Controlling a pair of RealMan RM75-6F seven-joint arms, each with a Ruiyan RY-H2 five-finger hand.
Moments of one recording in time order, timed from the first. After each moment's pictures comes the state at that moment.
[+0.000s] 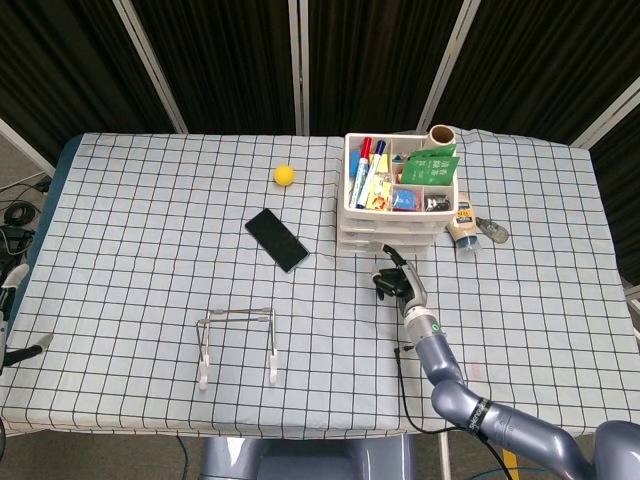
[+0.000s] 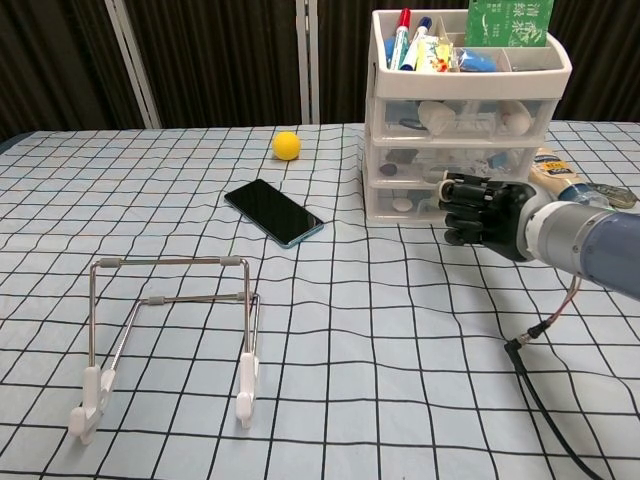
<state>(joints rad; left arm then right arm) -0.09 -1.14 -0.09 -1.55 1.42 1.49 0.02 0.60 -1.75 0.51 -1.40 -0.73 0.75 0.69</state>
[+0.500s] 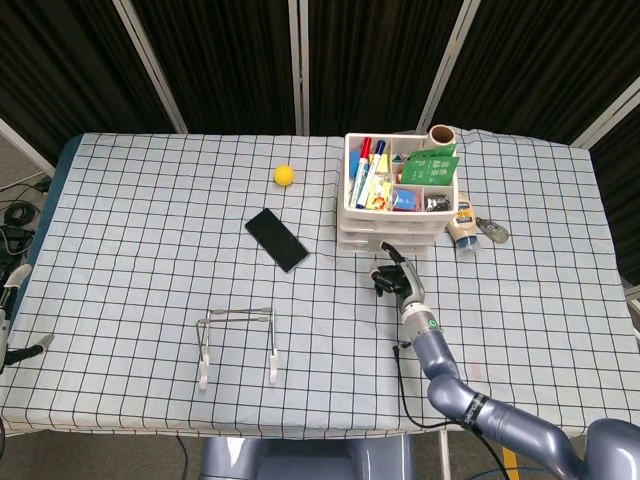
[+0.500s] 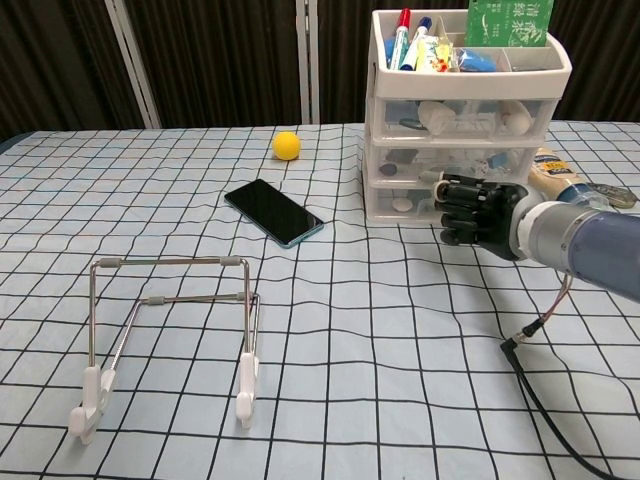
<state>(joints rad) -0.09 -1.14 -0.09 -1.55 1.41 1.47 0.01 0.61 -1.78 0.53 -1.35 -0.71 0.71 0.68</state>
